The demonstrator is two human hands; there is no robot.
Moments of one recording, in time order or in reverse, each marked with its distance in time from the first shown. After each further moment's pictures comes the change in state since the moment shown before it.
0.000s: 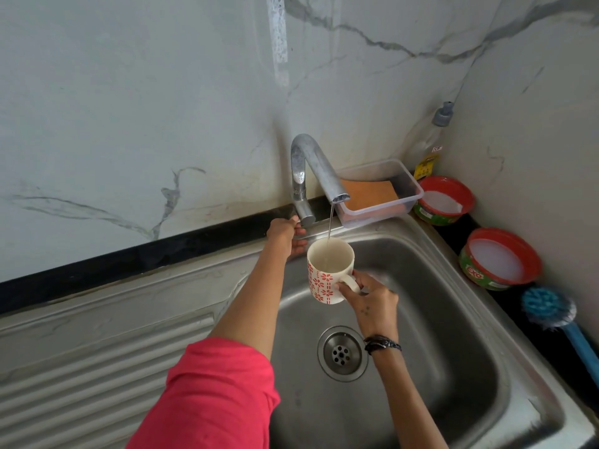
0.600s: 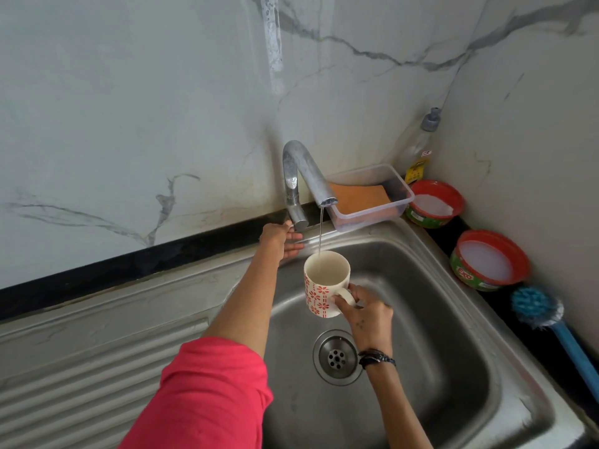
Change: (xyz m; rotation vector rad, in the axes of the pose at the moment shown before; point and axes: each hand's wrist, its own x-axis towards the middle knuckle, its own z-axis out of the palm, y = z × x) left_hand -0.007 0.000 -0.002 -0.009 -0.047 -0.007; right_hand -0.015 0.005 -0.005 -0.004 -0.007 0.061
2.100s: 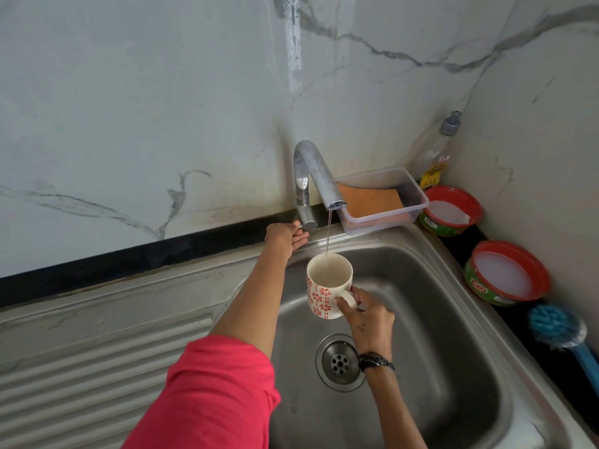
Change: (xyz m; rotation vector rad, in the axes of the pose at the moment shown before) left_hand 0.007 0.007 0.006 -0.297 0.071 -0.048; right_hand 0.008 0.005 0.008 0.048 -0.015 -0.022
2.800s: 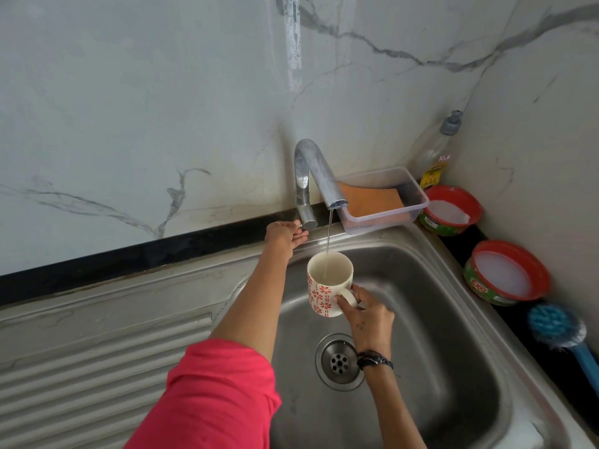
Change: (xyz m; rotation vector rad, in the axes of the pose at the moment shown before) left_hand 0.006 -0.006 -0.002 -0.021 0.001 0.062; right_hand 0.002 0.001 0.004 0.048 0.022 0.037
